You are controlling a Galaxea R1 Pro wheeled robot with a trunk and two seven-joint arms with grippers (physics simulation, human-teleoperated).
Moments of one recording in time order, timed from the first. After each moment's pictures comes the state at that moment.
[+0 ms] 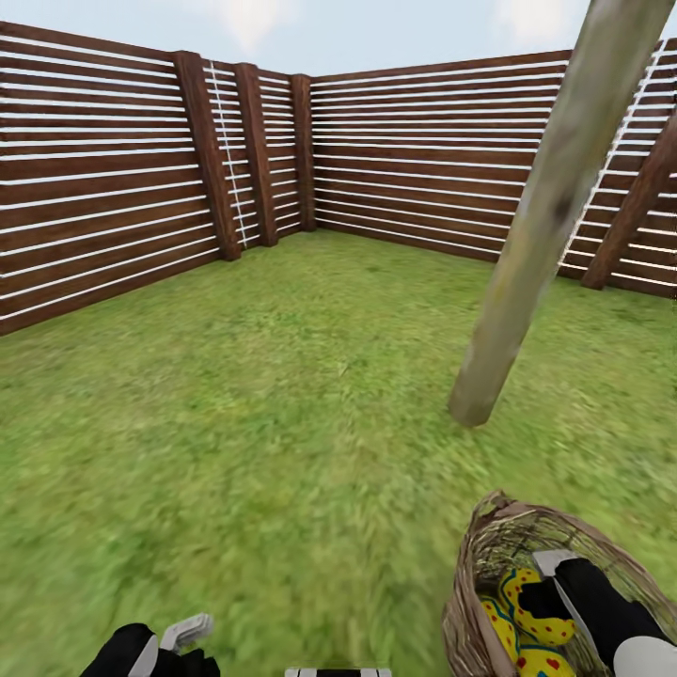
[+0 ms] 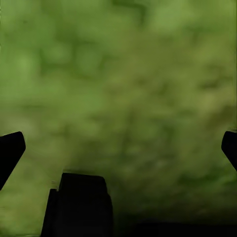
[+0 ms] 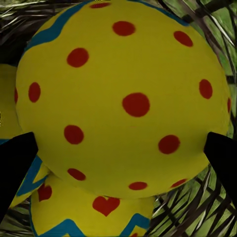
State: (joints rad) left arm -0.36 0.11 0.11 -0.59 0.20 0.76 -0.11; right arm -0.55 -0.26 -0.11 -0.51 0.24 0.61 0.22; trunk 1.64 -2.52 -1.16
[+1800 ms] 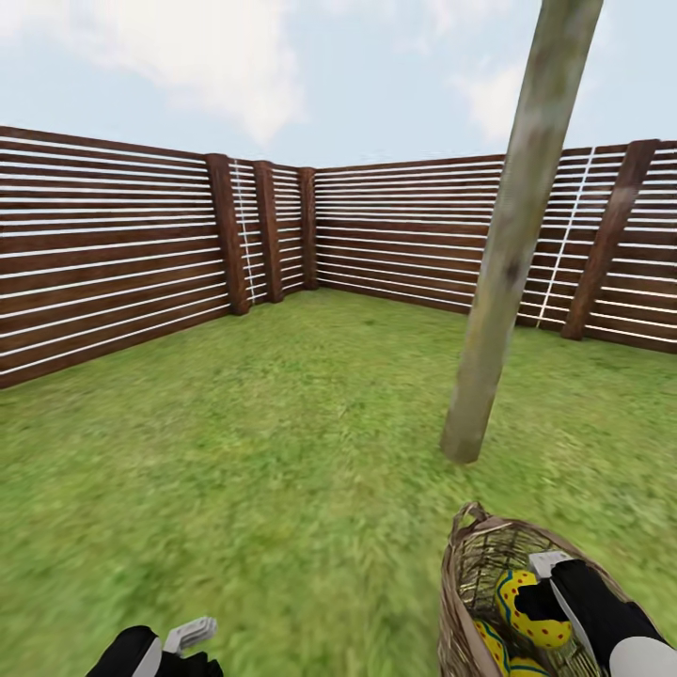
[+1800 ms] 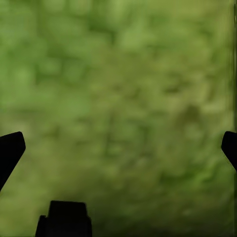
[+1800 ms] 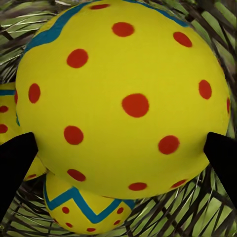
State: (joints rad) left arm -0.35 0.10 0.11 -0.58 0.20 0.76 -0.11; right arm -0.55 -0.25 -0.11 -0.50 0.24 0.61 0.22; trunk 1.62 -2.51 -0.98
